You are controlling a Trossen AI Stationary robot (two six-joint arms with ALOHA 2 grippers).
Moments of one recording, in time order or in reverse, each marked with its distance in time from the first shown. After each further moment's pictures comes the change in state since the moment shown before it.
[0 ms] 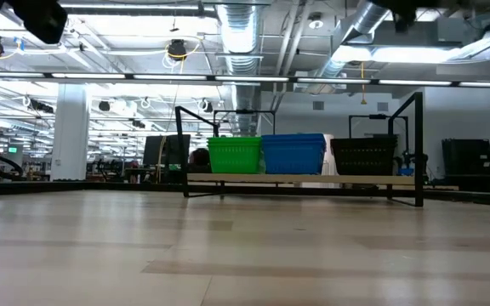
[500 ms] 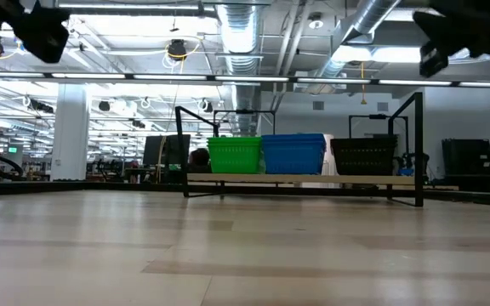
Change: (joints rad) left arm 0.004 -0.015 -0.103 0.029 -0.005 -0.029; right arm 0.157 -0.397 -0.551 0.434 -0.055 0.105
